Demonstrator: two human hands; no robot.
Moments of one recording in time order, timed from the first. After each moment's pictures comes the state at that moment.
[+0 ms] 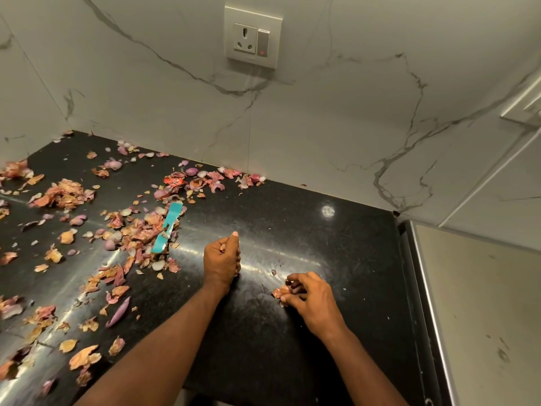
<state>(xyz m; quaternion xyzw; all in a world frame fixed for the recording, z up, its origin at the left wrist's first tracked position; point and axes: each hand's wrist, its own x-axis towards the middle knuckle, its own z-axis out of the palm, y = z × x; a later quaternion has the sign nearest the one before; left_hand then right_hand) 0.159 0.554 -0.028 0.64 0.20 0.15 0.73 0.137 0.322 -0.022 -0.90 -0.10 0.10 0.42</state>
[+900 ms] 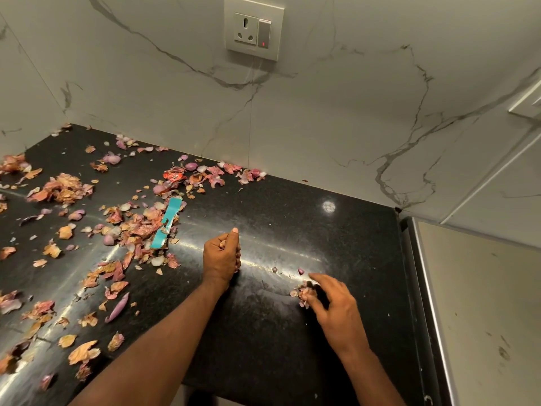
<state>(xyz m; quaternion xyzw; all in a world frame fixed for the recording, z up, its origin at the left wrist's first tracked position) 0.160 0.556 -0.028 0.65 0.21 0.14 0.71 0.115 0.283 -0.026 -0.92 -0.12 -0.03 0.38</state>
